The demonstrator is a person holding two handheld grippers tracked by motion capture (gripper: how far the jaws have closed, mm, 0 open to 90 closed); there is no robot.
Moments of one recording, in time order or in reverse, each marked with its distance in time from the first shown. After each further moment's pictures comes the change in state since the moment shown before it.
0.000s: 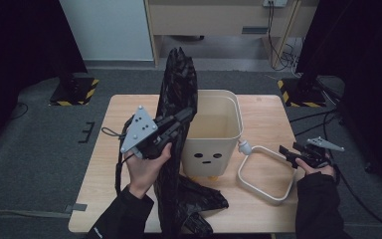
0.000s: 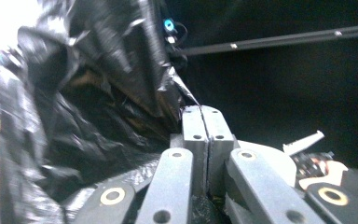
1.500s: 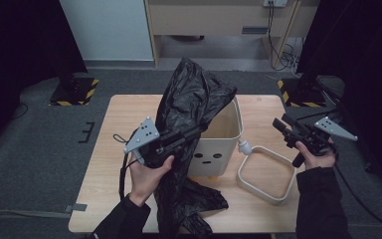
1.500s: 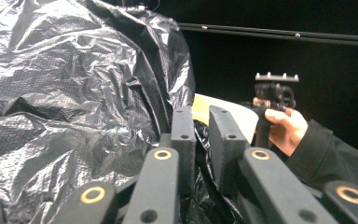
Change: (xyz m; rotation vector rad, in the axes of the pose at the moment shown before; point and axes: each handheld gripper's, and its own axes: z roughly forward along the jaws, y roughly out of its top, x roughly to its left) left arm 0.001 -0.037 -0.001 0.047 -0.134 -0.197; right arm 0.072 0.086 -0.038 -0.392 0.269 -0.082
